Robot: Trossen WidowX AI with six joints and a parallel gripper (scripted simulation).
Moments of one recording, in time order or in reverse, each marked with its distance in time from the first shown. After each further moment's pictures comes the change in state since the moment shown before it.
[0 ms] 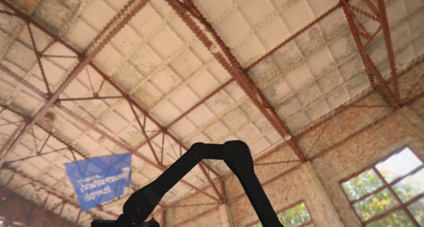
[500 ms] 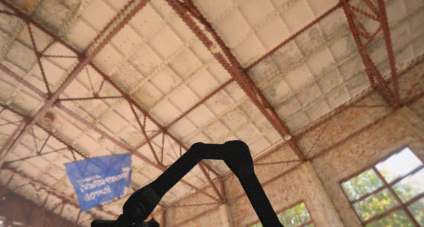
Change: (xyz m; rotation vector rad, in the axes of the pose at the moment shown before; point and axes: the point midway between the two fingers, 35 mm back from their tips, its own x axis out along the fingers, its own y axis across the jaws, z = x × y) arm 0.000 0.000 0.000 0.000 -0.001 0.001
